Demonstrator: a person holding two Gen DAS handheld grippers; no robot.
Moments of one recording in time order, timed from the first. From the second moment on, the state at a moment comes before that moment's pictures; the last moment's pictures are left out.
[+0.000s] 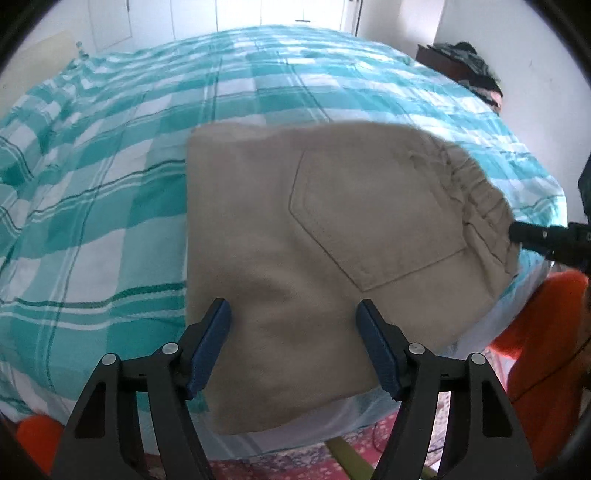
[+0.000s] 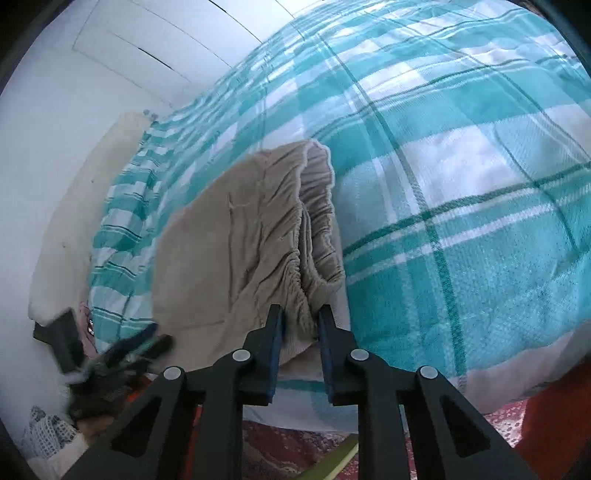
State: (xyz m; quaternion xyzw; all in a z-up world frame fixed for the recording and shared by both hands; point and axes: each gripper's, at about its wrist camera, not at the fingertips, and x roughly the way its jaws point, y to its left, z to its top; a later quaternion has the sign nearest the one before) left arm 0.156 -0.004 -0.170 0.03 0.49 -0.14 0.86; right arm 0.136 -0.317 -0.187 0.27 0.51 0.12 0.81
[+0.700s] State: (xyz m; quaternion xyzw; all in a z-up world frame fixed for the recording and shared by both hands) left arm 0.159 -0.011 -0.170 0.05 0.51 -0.11 0.85; right arm 0.238 -0.260 -0.189 0.06 0.52 0.15 0.84
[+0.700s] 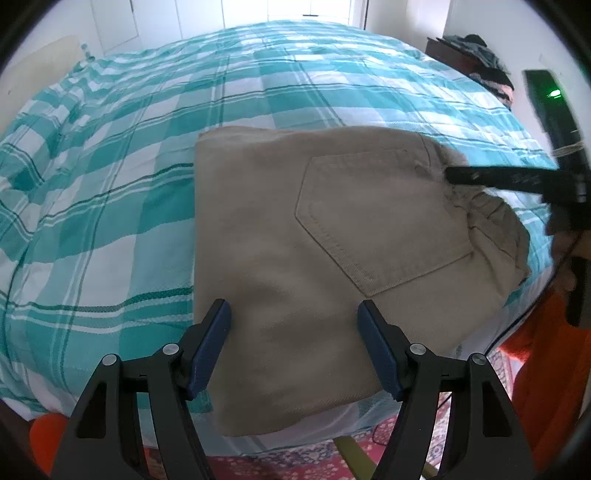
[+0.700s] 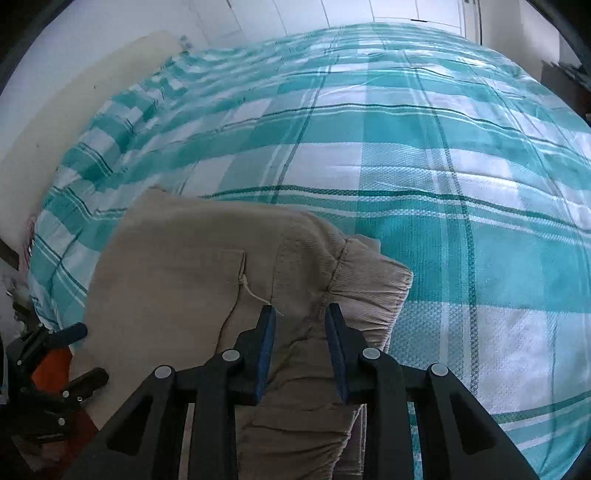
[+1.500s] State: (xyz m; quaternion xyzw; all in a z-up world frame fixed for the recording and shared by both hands) left arm 0.168 0.055 -0.163 -0.07 0.52 -0.10 0.85; right arm 0.134 -0.295 -0.151 0.17 0.45 0.18 0.86
